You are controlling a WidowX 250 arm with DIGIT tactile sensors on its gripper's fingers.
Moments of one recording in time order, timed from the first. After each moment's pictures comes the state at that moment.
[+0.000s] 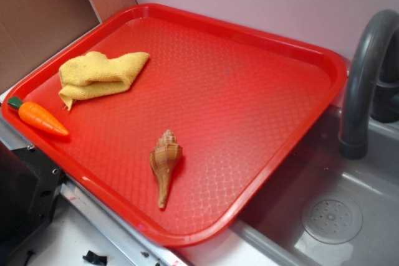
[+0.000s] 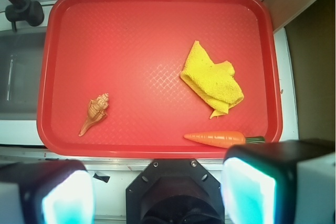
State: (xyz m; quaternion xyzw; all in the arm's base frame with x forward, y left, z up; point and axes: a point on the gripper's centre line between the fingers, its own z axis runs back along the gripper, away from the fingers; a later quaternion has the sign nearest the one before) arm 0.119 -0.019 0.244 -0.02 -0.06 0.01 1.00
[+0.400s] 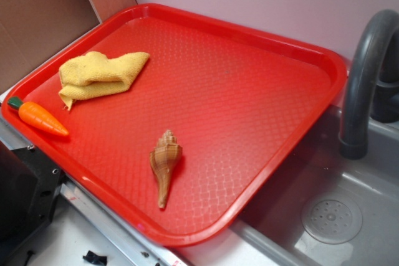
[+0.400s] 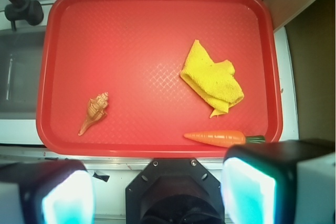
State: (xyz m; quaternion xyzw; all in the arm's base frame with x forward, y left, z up) arm 0.117 -0.019 0.241 -0.02 -0.05 0.02 1.00
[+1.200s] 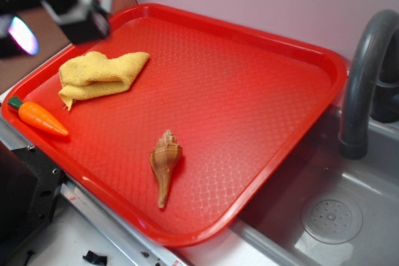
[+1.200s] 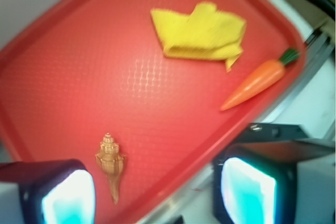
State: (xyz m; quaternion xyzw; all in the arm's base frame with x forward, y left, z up) arm 0.146 -0.072 0.149 -0.01 -0.05 0.35 0.93
